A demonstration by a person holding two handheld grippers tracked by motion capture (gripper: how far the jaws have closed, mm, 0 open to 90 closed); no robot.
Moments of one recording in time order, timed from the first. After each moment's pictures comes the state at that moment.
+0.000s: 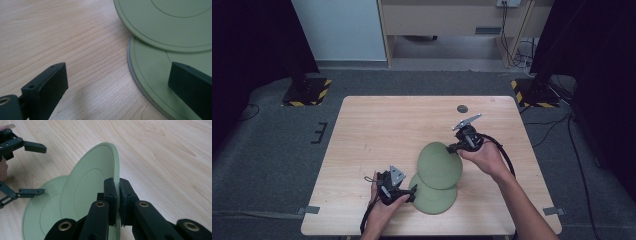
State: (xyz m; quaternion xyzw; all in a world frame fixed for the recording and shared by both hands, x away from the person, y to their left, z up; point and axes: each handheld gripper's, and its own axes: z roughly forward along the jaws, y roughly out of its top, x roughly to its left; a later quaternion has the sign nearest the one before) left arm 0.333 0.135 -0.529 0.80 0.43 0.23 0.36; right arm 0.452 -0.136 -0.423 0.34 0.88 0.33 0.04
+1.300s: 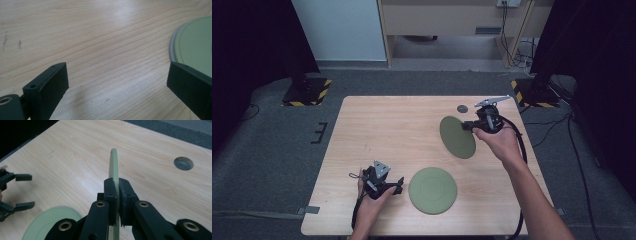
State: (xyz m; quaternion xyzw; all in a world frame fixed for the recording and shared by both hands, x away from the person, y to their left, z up) left arm 0.346 0.175 -0.526 0.77 0.48 0.24 0.35; right arm 0.469 -0.180 -0.366 0.41 0.81 0.40 0.11
